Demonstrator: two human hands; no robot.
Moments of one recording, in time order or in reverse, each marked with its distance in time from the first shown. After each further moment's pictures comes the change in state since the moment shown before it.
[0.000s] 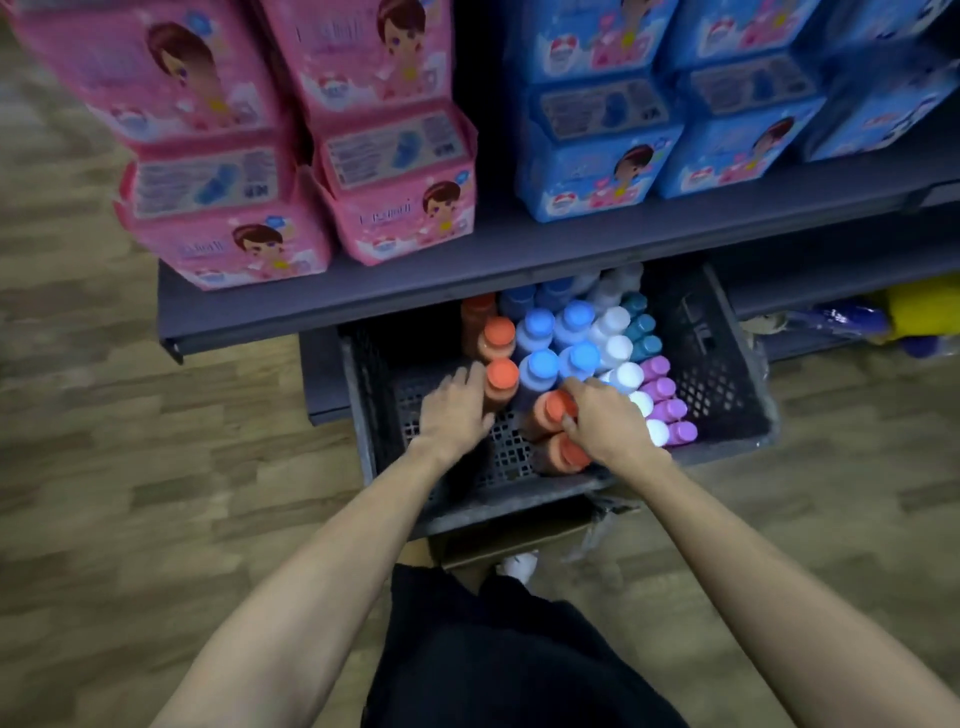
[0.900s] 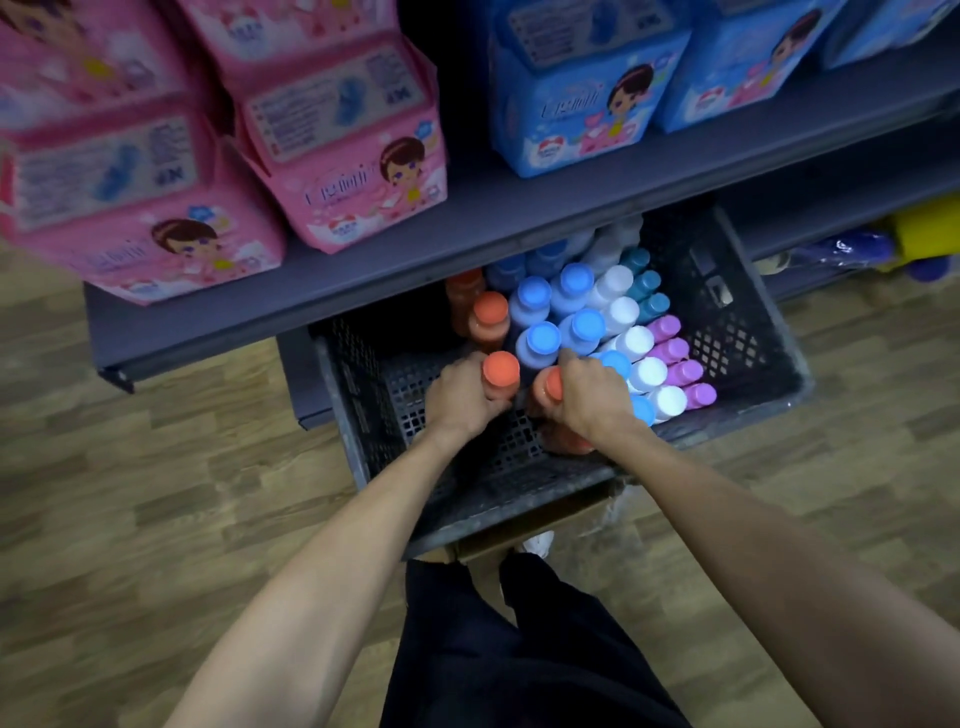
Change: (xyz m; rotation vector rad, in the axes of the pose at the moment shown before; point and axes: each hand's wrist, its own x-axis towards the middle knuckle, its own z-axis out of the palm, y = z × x) left_hand 0.024 -0.003 0.019 -0.317 -0.040 -0.082; right_hand 0.031 -0.011 0.037 0.036 0.028 0.157
